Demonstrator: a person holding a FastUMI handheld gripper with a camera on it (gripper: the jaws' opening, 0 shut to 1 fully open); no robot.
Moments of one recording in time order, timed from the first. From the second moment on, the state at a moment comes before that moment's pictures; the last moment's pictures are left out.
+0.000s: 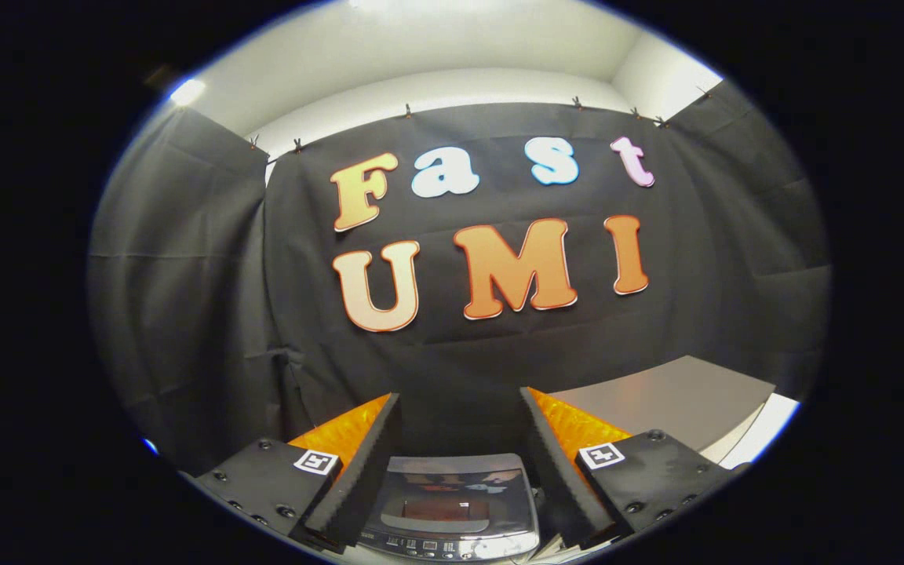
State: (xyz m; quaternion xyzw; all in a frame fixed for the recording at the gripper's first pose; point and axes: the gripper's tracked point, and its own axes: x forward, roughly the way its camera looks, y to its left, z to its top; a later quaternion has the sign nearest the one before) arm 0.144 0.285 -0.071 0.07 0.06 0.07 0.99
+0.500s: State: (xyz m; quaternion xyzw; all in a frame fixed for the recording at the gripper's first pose) arm 0.068 0.227 -0.044 0.03 0.04 0.04 1.00
